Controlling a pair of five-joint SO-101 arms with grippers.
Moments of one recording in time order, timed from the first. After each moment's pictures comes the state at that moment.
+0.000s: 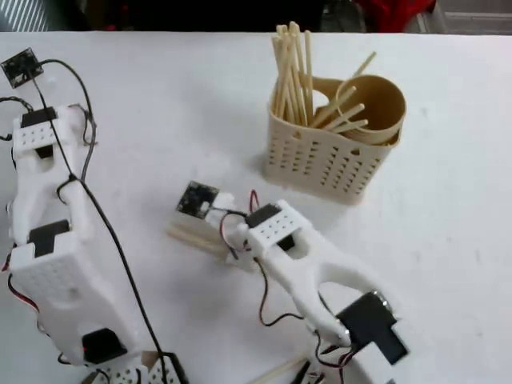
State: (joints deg) left arm -26.2 28.4 -9.7 51.2 19.6; right arm -38.0 -1.4 42.1 46.8 33.3
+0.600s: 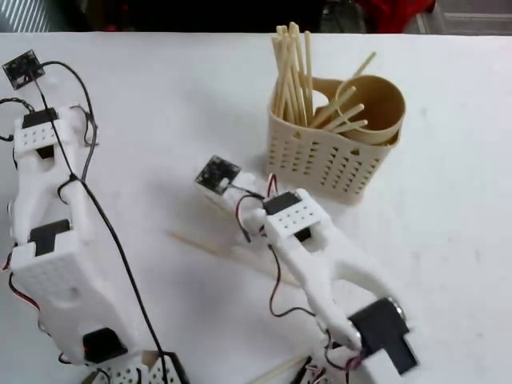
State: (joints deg) left arm -26.2 28.9 -9.7 51.2 19.6; right arm -32.3 -9.8 41.4 49.1 29.5
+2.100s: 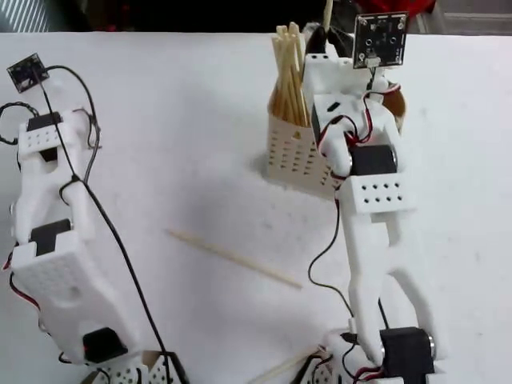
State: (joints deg) left arm -25.8 28.9 -7.0 48.1 19.6; right arm -9.8 -17.6 18.1 15.0 0.4
